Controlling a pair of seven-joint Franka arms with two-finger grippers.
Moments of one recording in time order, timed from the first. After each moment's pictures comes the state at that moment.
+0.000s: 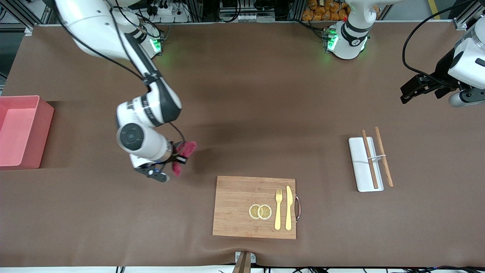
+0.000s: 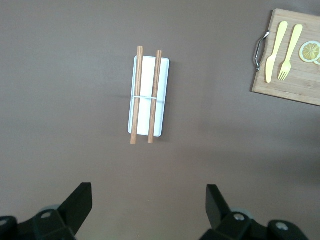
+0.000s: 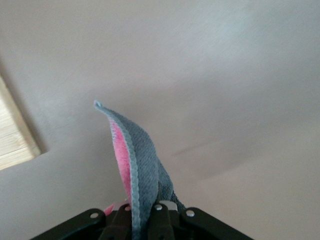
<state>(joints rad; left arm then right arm) 0.05 -0.02 -0.18 -1.57 0.02 1.57 -0.27 0.27 0.56 0.07 -1.60 0.05 2.06 0.66</state>
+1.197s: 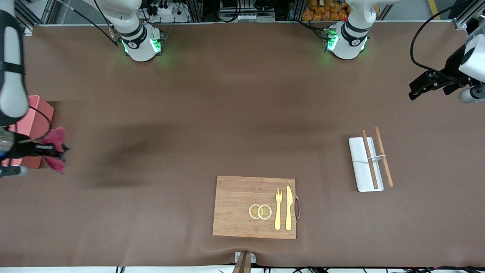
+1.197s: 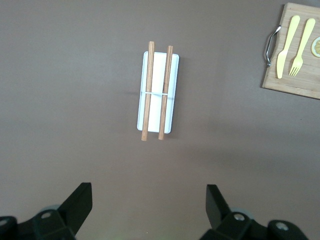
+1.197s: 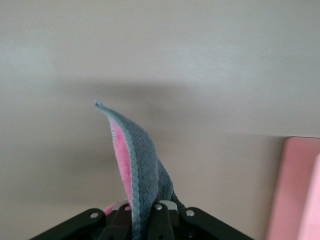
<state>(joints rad) 0.05 -0.05 -0.13 -1.60 0.02 1.56 -0.23 -0.33 0.39 0.06 -1.54 -0.01 1.83 -0.39</state>
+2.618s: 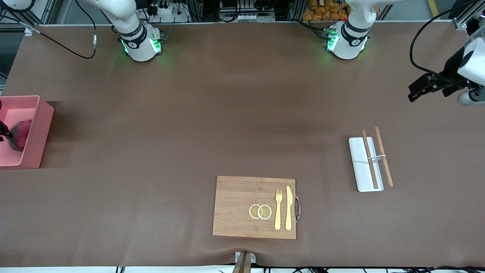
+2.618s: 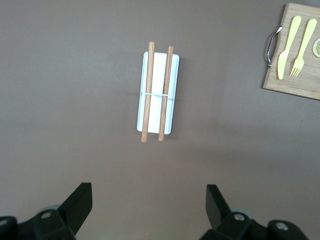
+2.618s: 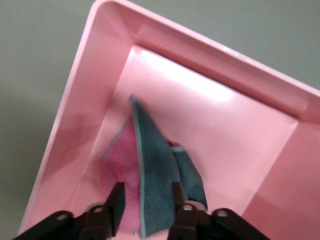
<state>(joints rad) 0.05 -0.05 -0.13 -1.61 0.02 1.57 -0.23 -0.77 0.67 0.06 -1.50 -0.11 2.10 -1.11</state>
